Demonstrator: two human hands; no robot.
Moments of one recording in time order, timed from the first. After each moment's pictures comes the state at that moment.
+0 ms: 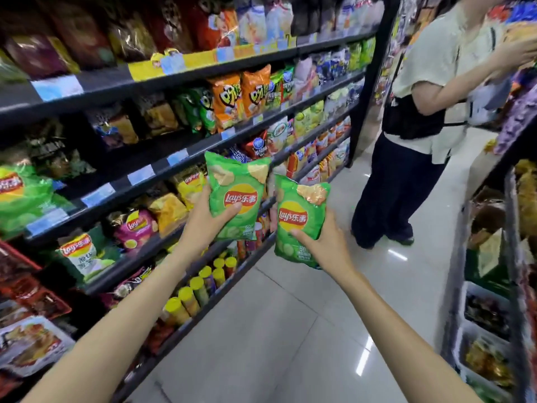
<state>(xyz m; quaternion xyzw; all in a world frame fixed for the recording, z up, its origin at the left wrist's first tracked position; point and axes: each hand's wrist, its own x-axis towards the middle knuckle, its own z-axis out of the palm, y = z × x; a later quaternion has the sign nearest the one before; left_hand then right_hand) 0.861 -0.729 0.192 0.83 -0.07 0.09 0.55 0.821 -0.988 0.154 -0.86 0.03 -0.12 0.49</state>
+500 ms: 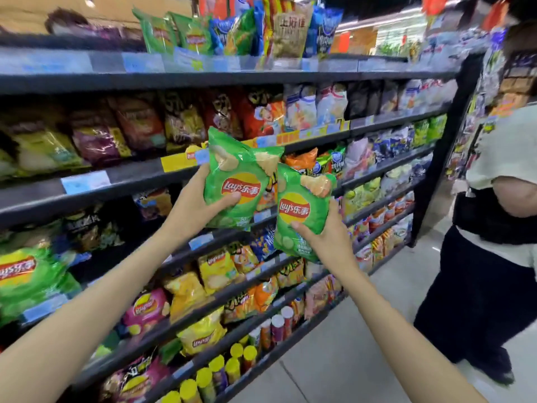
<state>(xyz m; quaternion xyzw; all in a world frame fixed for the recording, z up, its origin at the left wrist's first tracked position) 1.051 -0.720 0.357 0.86 -0.09 0.25 0.43 1.106 -0.979 0.276 -0.84 -0.14 -0.18 0.50</state>
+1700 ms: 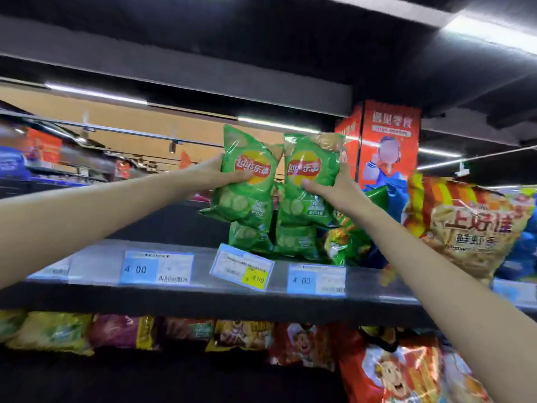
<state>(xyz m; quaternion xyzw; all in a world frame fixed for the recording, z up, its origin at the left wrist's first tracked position) 1.361 -0.504 0.693 0.86 0.11 0.34 0.35 1.539 -0.706 0.686 -0.74 -0.44 -0.15 0.49</state>
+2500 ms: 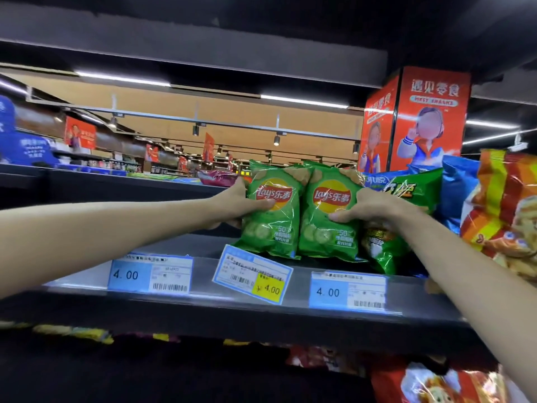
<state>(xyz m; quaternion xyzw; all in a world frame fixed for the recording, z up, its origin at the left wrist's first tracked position) 1.422 -0.468 0.641 0.83 0.20 0.29 0.44 1.613 -0.665 0.670 -0.84 -0.38 0.04 0.37</state>
